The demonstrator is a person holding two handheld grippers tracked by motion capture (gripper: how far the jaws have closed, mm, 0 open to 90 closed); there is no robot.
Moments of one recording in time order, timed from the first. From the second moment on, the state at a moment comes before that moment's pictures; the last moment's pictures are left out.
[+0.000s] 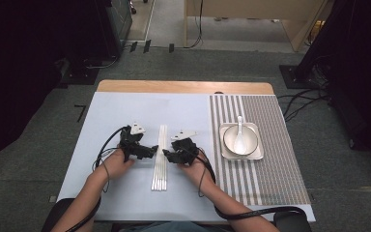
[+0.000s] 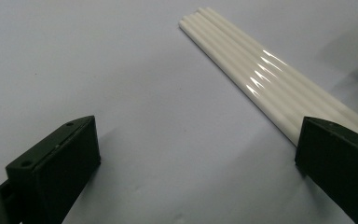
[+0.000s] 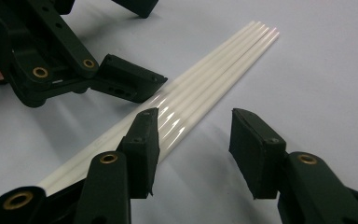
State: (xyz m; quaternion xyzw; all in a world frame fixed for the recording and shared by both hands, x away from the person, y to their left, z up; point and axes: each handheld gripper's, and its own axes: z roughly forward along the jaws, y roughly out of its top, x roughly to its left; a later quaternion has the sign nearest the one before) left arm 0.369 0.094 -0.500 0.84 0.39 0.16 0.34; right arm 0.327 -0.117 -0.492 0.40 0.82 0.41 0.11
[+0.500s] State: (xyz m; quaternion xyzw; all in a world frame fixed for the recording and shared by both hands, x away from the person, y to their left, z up) left arm 0.369 0.094 -0.500 0.84 0.39 0.16 0.34; right arm 0.326 -0.113 -0.495 0.39 0.82 0.40 0.10
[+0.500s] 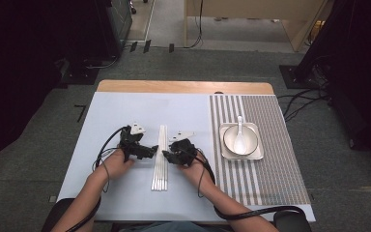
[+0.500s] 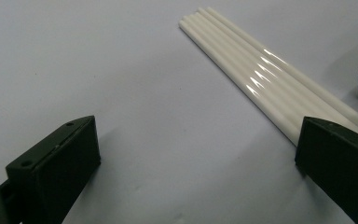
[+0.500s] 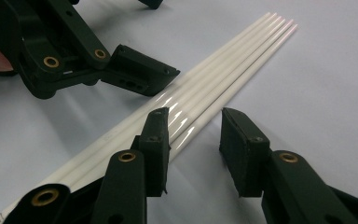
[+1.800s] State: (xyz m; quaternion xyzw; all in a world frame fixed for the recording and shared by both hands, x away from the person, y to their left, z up) left arm 0.369 0.094 -0.500 0.84 0.39 0.16 0.34; right arm 0.334 -0.126 -0.491 0.41 0.82 0.38 0.10
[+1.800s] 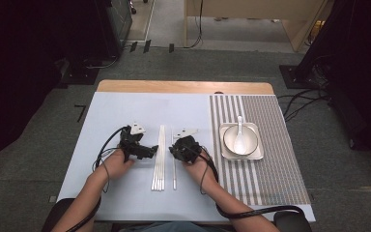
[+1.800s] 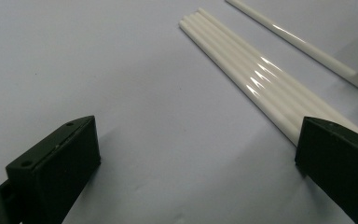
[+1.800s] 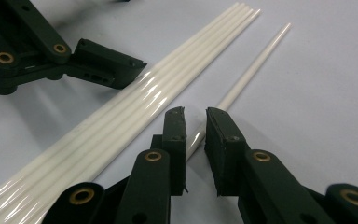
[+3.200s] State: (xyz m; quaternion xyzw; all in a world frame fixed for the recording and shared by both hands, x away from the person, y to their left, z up) left arm 0.369 0.094 -0.500 0.84 0.39 0.16 0.35; right arm 0.349 -0.157 -0.486 0.45 0.79 0.41 0.13
